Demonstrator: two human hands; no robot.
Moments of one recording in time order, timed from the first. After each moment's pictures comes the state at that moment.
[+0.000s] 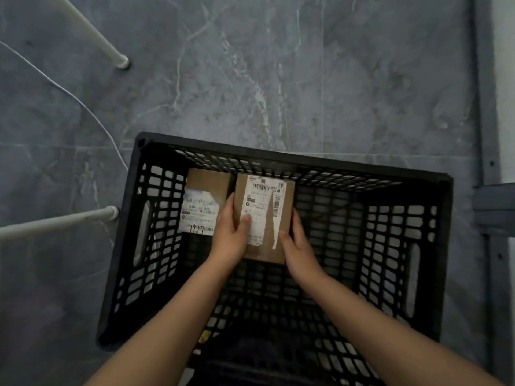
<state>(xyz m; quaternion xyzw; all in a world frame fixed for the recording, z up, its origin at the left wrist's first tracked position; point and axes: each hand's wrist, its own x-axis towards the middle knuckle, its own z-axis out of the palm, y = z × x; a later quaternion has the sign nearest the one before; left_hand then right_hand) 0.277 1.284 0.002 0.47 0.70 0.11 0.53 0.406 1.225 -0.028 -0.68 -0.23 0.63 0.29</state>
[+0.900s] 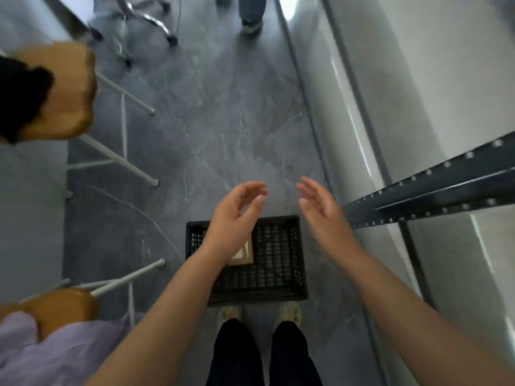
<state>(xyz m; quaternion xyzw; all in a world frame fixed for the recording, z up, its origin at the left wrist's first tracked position) 0.356 1.326 0.585 0.62 0.47 0.22 0.59 0.509 1.251 0.588 -0.71 -0.32 0.46 0.43</state>
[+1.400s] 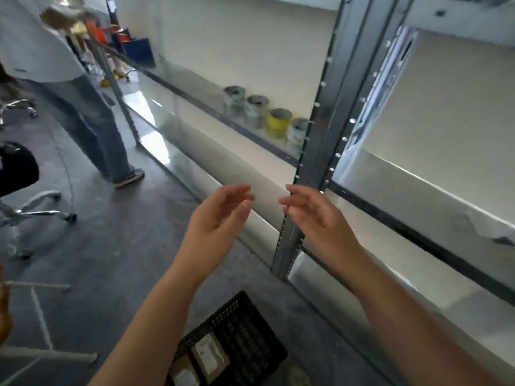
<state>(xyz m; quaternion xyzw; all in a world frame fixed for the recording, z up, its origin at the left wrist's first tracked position) 0.404 1.271 0.832 0.72 0.12 0.25 0.63 0.497 1.114 0.843 -0.73 -0.30 0.16 0.59</state>
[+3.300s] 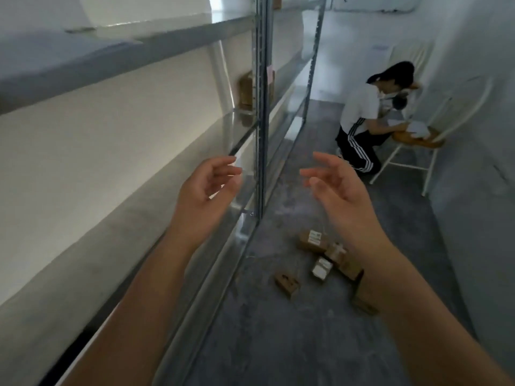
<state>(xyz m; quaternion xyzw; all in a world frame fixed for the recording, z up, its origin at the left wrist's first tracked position) 0.416 0.381 0.898 0.50 -0.58 -0.31 0.56 0.207 0.360 0.892 -0.63 0.44 -0.52 0.38</state>
